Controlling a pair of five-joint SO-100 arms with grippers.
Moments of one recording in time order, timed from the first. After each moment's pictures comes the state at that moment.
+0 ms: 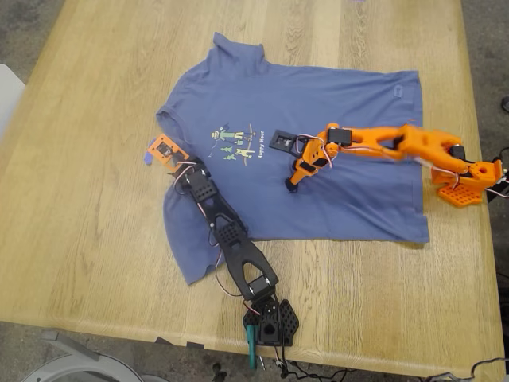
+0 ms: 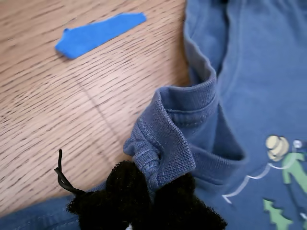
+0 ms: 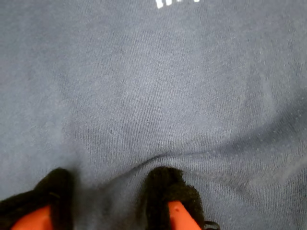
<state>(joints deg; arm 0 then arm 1) -29.3 11.5 -16.0 65.8 -108.3 -4.6 15.8 -2.6 78.8 -76.6</state>
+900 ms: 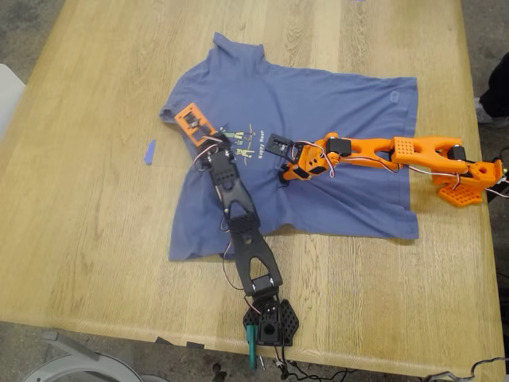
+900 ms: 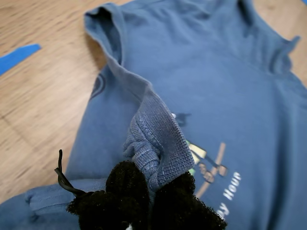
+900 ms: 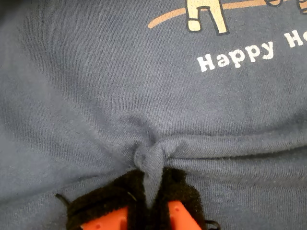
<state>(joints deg) -18.1 24.8 -16.0 74.8 -108.3 -7.6 5.4 -5.2 66.9 -76.4</state>
